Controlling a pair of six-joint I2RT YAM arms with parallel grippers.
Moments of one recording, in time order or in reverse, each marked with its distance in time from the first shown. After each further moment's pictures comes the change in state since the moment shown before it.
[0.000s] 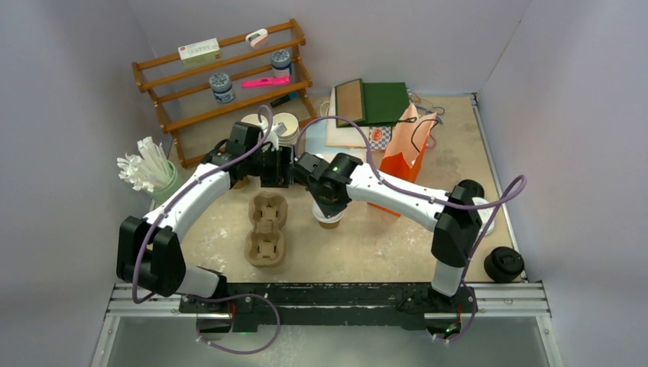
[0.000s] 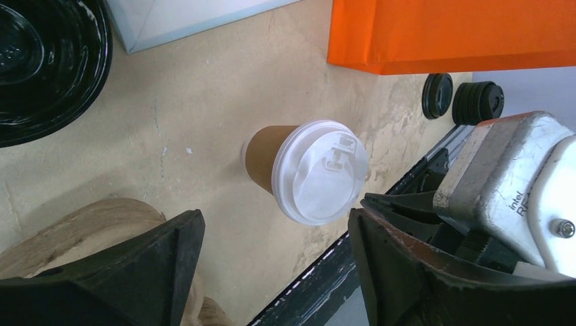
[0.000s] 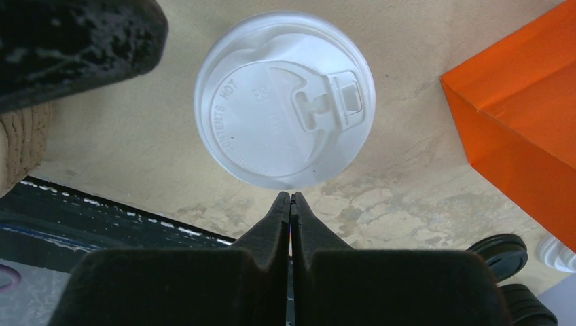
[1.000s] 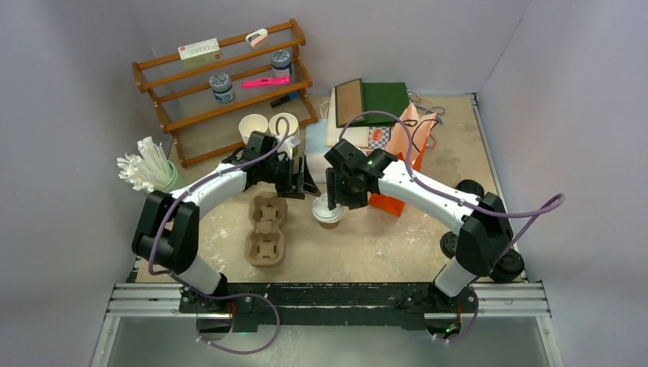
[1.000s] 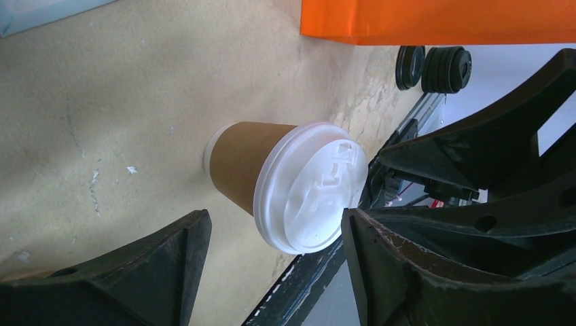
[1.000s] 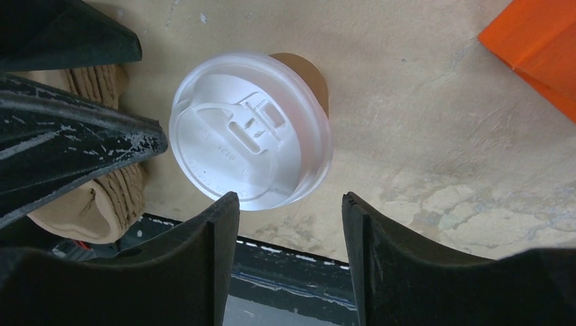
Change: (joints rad) left arm -0.041 0.164 -0.083 0.207 0.168 -0.077; right arm -0.185 -0.182 -0.240 0.207 -0.178 0.301
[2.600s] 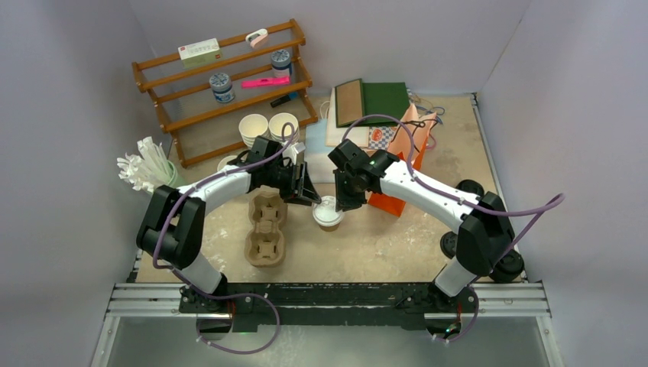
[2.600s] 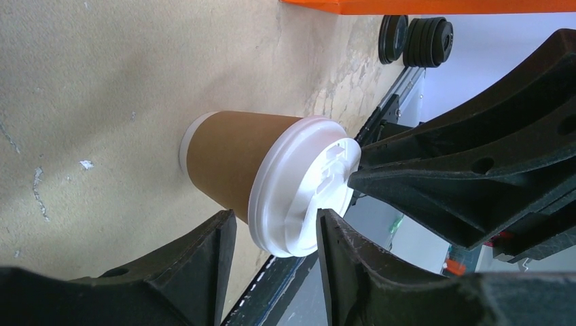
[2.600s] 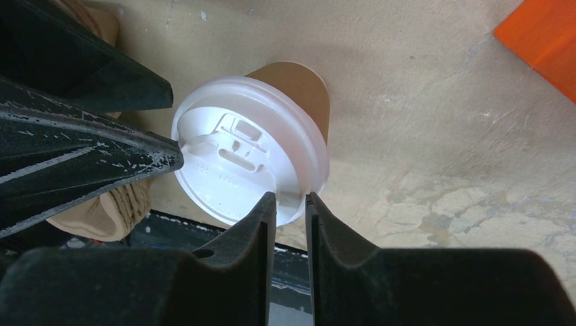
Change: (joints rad) left arm -0.022 0.048 -0.027 0.038 0.098 -0.023; right arm -0.031 -0.002 -0.045 0.043 -0.059 0.011
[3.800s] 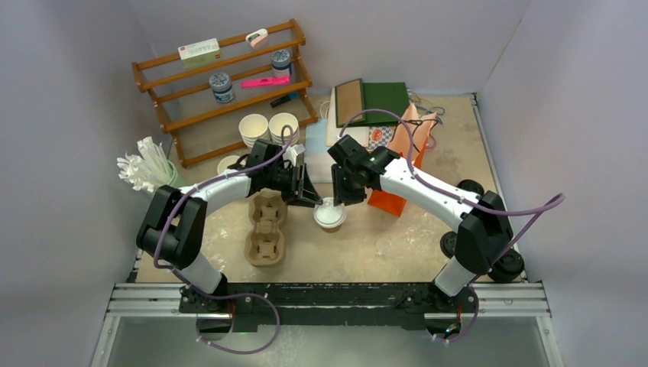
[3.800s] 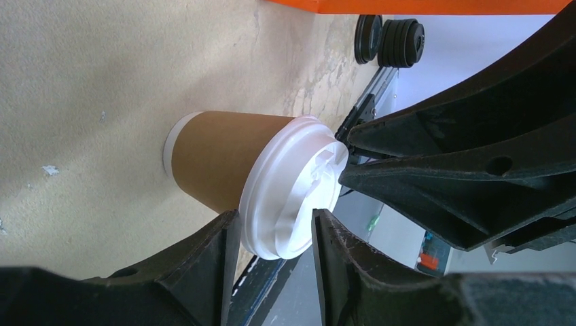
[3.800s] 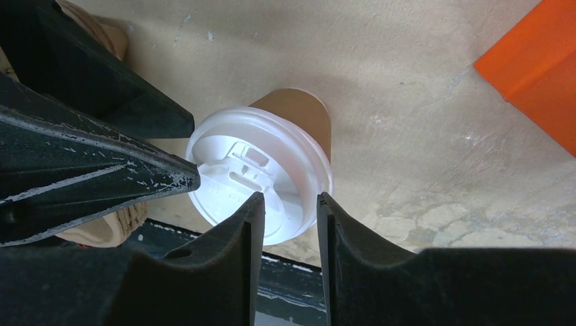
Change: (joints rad) left arm 0.000 -0.001 -0.056 0.113 0.061 -0.087; right arm -0.007 0.011 0.037 0.003 0.025 -0.060
